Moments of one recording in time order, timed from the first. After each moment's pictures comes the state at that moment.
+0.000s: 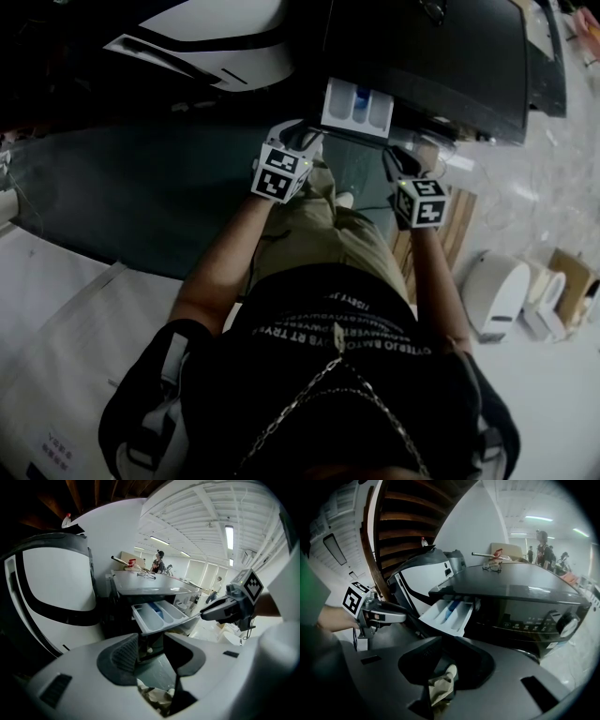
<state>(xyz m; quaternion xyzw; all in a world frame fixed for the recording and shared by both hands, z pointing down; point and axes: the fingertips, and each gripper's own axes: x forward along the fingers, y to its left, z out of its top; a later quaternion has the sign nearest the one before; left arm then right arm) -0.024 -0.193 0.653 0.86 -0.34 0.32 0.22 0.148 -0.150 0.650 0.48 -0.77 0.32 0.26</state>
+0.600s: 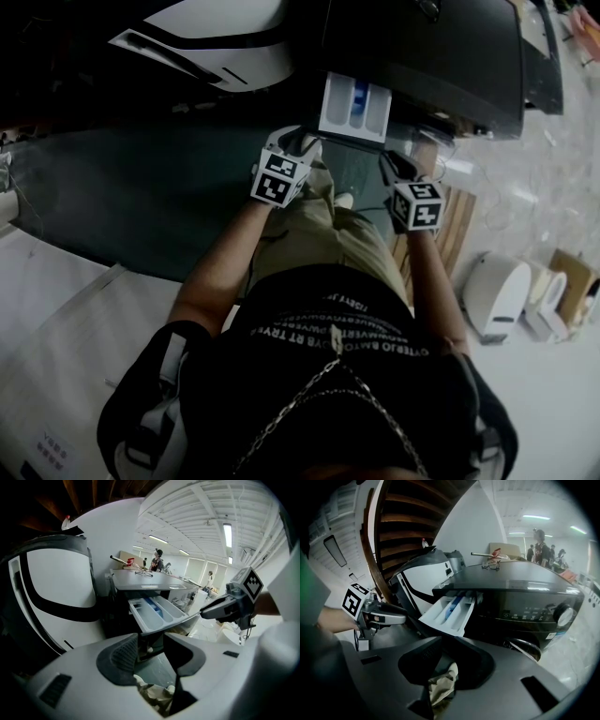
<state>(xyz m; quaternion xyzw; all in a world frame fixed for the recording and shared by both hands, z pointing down) -0.029 -0.161 0.656 0.85 -0.34 0.33 0.22 0.145 -0.118 0.656 0.49 -0.77 0.33 0.25</state>
